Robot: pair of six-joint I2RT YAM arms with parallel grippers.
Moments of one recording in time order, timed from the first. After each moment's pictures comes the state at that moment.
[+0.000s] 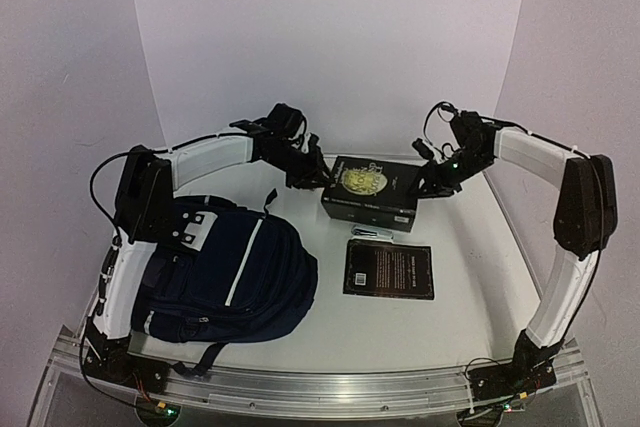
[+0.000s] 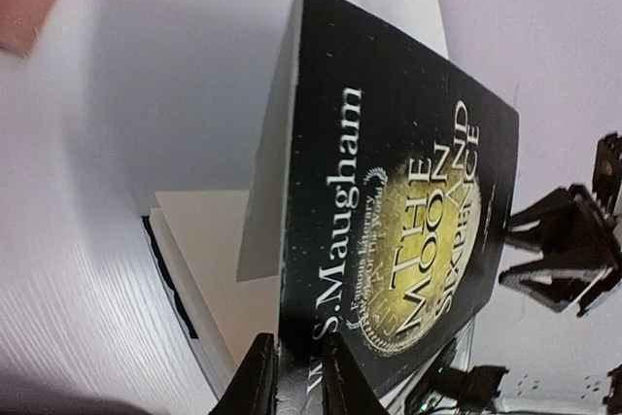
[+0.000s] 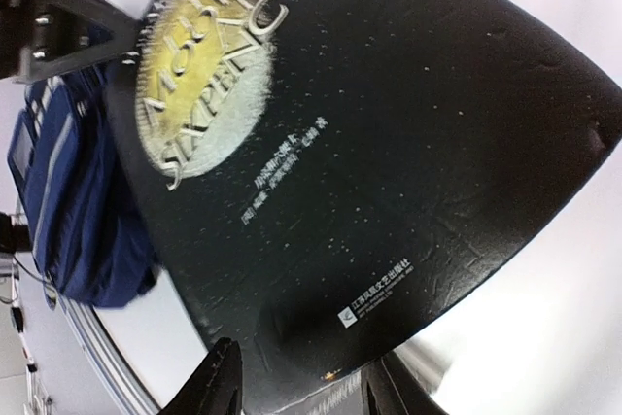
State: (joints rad) left arm -0.65 2.34 2.13 -0.56 0.51 -0.76; right arm 0.24 1.88 1.59 -0.85 -0.60 -0.09
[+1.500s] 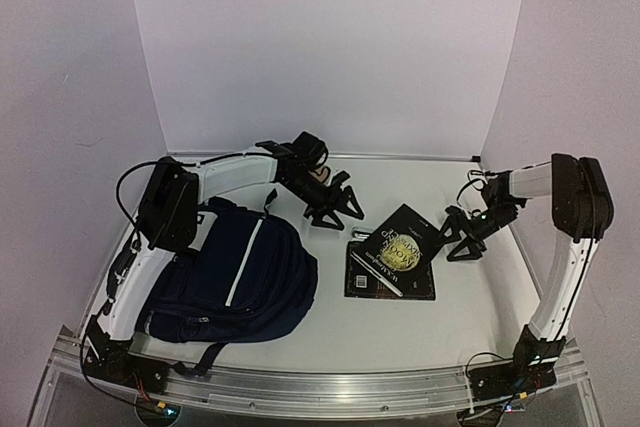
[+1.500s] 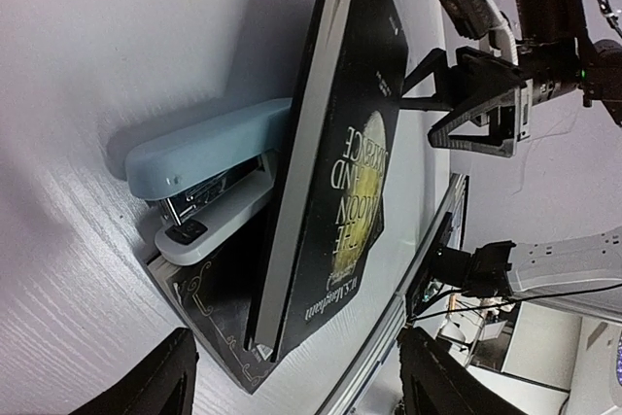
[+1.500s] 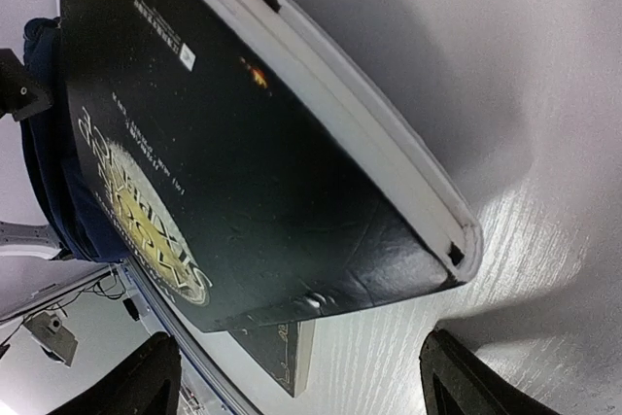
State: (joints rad) left arm -0.73 2.47 2.20 -0.69 0.80 -0.60; right arm -0.05 2.02 1.26 -0.93 -0.79 -0.16
